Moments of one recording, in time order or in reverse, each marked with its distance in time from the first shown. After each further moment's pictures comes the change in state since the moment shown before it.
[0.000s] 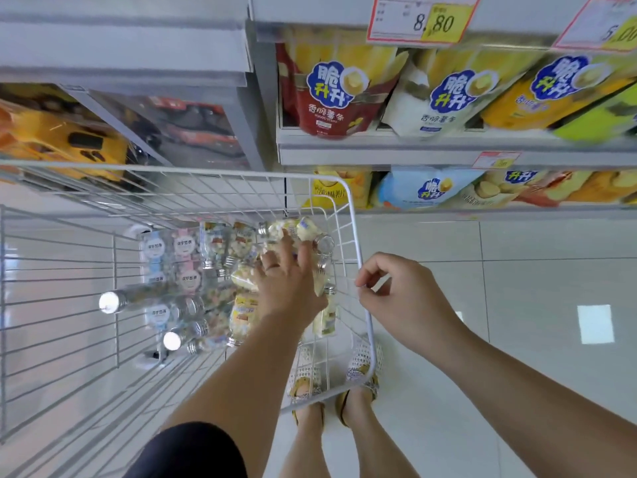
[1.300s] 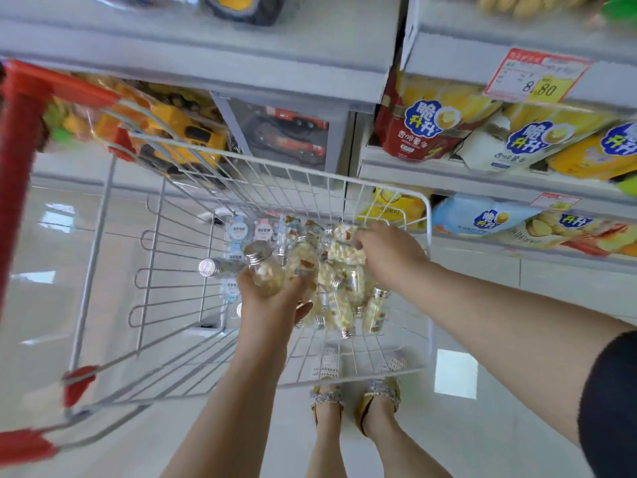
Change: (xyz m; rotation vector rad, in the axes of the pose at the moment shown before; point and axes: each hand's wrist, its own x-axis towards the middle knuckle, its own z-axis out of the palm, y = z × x) left_hand -0.109 -0.081 -0.084 -1.808 0.218 -0.559; right_hand 0.081 -0.059 0.063 -0.820 -0.233 -0.234
